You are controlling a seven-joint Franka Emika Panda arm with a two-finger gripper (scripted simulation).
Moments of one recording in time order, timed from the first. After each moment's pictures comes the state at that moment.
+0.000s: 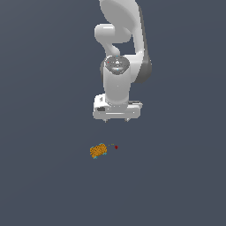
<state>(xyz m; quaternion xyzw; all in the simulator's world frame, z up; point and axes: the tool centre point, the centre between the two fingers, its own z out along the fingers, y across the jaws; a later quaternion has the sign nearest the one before) -0.009 0.017 0.158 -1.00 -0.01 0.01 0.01</state>
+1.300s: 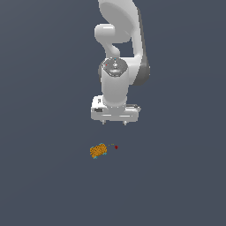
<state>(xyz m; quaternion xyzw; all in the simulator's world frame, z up) 0.001 0.007 0.154 -1.00 0.03 0.01 0.00</state>
